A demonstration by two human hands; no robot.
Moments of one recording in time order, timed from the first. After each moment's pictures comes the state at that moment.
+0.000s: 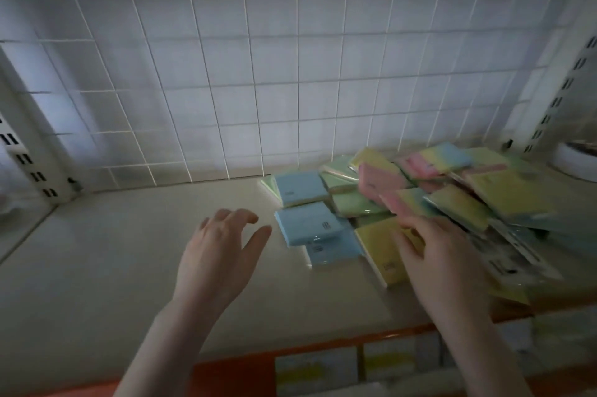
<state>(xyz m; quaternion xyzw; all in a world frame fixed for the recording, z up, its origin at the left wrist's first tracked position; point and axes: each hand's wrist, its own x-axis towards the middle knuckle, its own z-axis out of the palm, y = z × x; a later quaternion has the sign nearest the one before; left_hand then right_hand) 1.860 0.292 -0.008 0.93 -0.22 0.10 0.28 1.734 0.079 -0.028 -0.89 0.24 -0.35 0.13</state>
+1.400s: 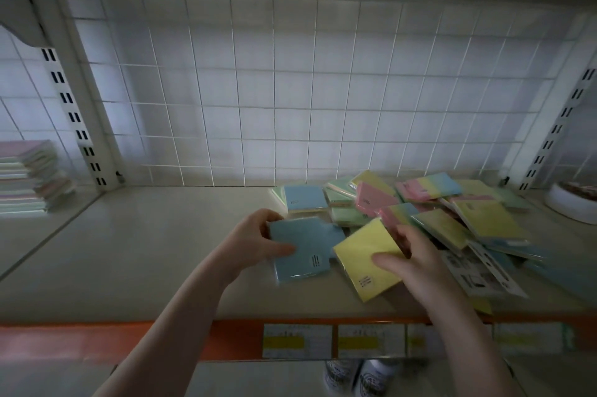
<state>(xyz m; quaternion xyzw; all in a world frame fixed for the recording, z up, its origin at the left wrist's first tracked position) 1.866 0.273 -0.018 0.78 -0.21 -0.16 0.56 1.718 0.066 -0.007 -0.81 0.19 -0.16 0.52</state>
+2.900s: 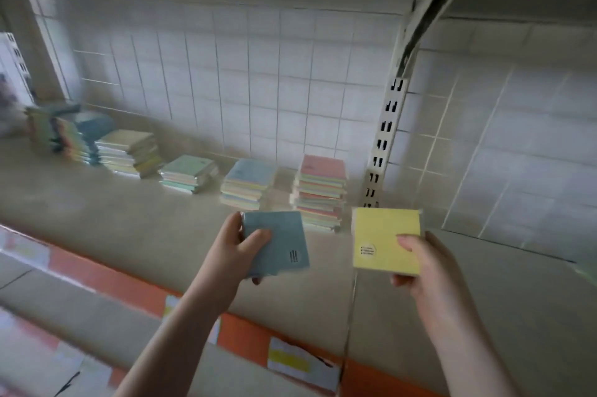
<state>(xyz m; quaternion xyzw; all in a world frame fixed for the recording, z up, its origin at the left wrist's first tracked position) 1.957 0.708 -0.003 0.70 -0.01 0.07 0.72 1.927 0.485 0.017 -0.62 0.13 -0.15 0.76</state>
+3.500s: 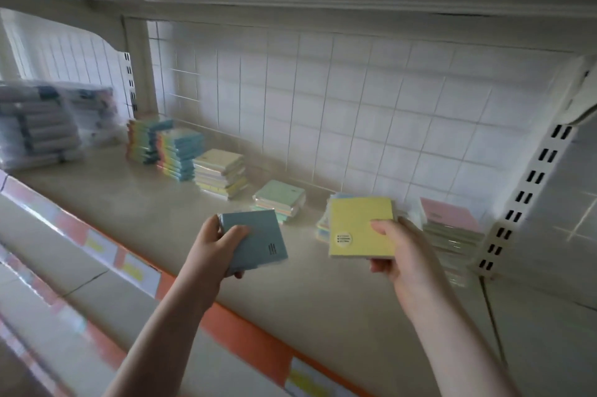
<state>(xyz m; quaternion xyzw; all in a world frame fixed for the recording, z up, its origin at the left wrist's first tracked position) 2.011 0.891 -0.001 0.66 0.09 0.16 0.73 2.015 0.669 0.047 -0.67 0.06 -0.06 0.74</state>
